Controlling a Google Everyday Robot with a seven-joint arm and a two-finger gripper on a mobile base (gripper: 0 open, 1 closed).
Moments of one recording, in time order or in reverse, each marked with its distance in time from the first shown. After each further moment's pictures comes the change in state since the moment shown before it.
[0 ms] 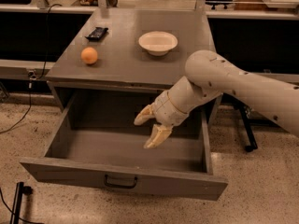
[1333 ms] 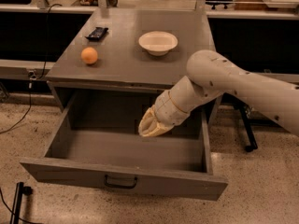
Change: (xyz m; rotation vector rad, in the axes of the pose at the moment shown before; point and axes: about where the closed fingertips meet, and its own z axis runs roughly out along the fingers) arm 0.004 0.003 -0.002 0.002 0.005 0.008
